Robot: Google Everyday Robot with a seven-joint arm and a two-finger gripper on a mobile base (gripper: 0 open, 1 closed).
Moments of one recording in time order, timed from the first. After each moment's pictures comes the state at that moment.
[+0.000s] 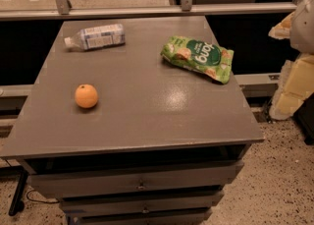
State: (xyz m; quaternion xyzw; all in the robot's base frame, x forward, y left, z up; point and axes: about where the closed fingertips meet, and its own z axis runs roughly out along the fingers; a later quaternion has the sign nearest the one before) arm 0.438 -0.216 0.977 -0.60 0.78 -0.04 0.16
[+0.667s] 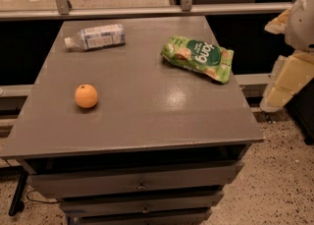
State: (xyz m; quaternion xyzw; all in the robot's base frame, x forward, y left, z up) arm 0.454 -0.210 0.978 -0.60 0.78 -0.04 0.20
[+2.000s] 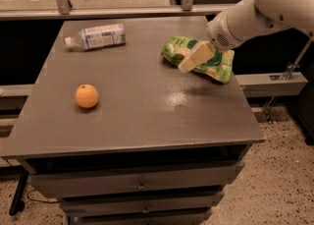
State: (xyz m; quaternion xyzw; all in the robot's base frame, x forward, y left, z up) arm 0.655 -0.118 0.898 -0.48 0.79 0.07 0.38
